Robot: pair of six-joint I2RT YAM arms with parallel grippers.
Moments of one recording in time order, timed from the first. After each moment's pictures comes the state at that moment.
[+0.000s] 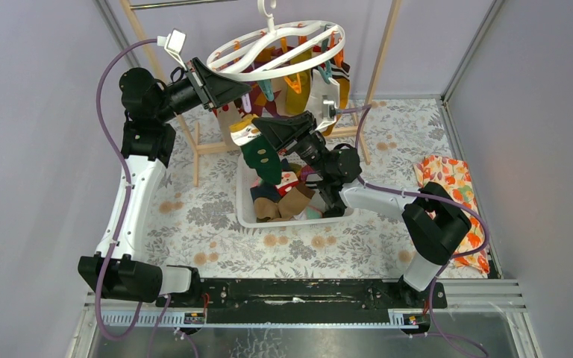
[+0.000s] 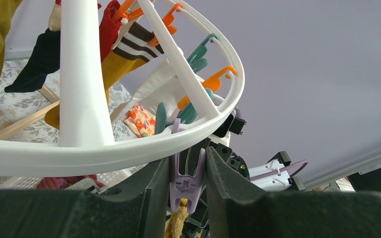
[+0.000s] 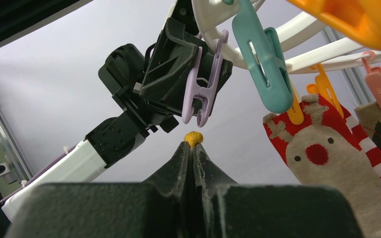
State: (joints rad) left arm -0.06 1.31 1.48 0.07 0.95 -0.98; right arm 0.82 1.70 1.07 1.40 -0.20 0.84
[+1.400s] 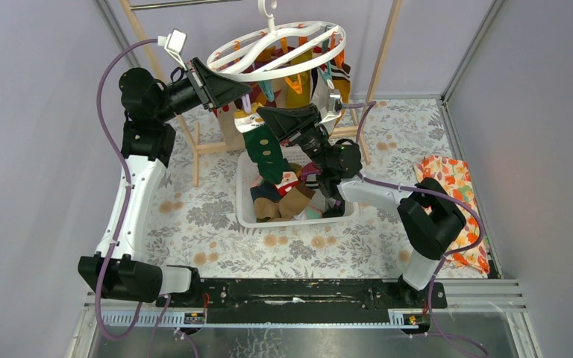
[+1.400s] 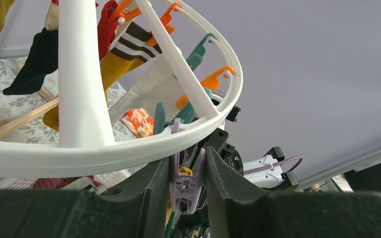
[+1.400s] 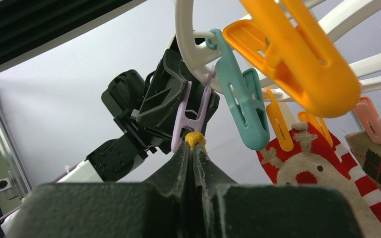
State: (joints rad) left arm -0.06 1.31 1.48 0.08 0.96 -1.00; right arm 0.78 1.75 1.12 1.46 -0.18 0.87
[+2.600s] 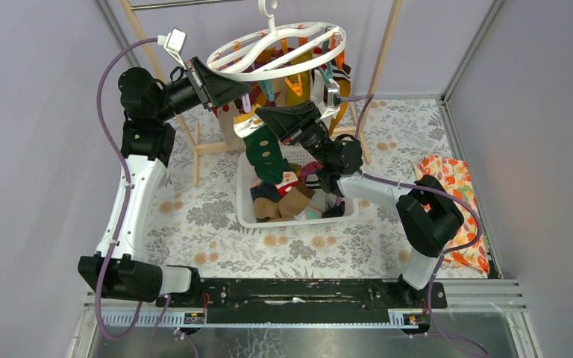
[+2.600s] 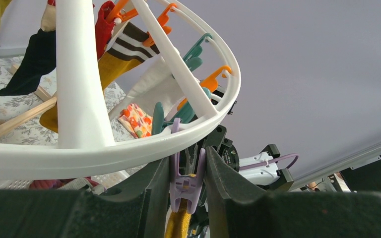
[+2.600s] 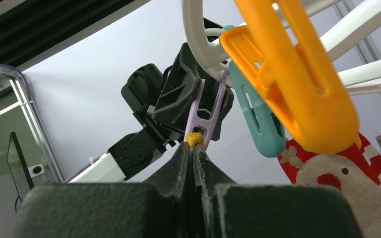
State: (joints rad) left arm -0.06 1.31 1.49 0.08 0.97 -1.01; right arm 0.76 1.77 1.17 1.48 -0.28 0.97
